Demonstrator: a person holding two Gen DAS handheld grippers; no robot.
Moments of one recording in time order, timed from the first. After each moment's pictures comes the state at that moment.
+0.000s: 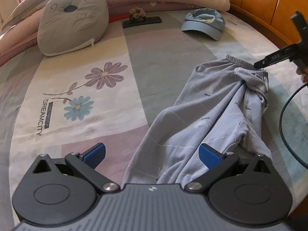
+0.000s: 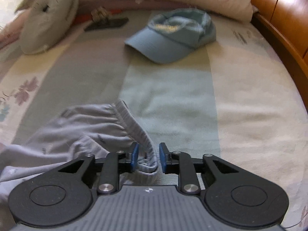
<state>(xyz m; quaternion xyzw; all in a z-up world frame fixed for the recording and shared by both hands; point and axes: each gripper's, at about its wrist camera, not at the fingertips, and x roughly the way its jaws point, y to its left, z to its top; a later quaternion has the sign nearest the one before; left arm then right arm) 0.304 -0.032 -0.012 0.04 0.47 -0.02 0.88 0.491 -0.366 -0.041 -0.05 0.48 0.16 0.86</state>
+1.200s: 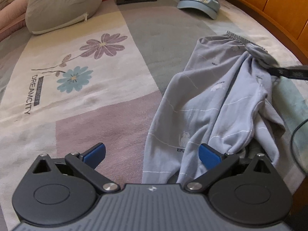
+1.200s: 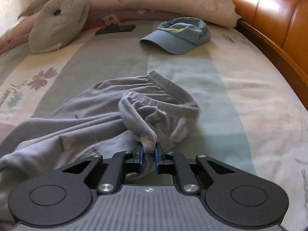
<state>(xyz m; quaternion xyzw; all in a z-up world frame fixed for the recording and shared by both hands) 0.298 0.009 -0.050 0.03 0.50 -0.08 0.86 0.366 -0.333 -0.055 -0.03 0.43 0.11 0.90</state>
